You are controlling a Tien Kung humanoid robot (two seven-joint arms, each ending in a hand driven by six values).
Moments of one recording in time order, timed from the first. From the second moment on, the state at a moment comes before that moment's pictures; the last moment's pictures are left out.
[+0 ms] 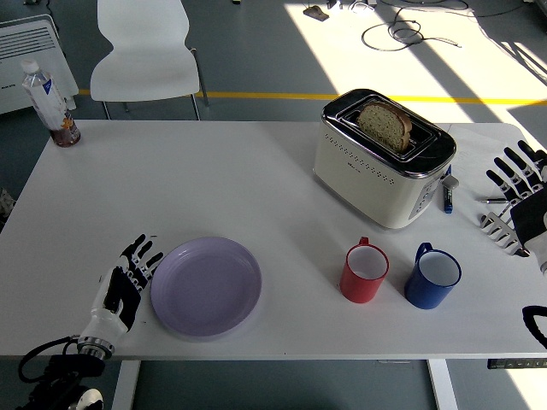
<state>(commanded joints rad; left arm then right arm) -0.04 0.10 -1.15 -1.00 0.81 -0.03 -0.44 0.12 -0.14 1.58 1.35 -0.66 -0.05 0.08</state>
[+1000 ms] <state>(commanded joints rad) -0.15 0.10 -1.04 -0.93 0.72 -0.09 -0.40 0.12 -0.14 1.57 1.35 -0.66 -0.05 0.08</state>
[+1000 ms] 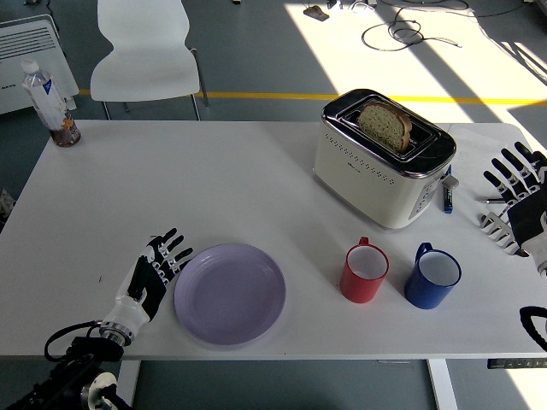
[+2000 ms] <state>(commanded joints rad) -0.22 0.07 -0.98 -0.88 0.66 -0.15 -0.36 0.12 -0.13 1.57 1.35 -0.66 -0.05 0.08</state>
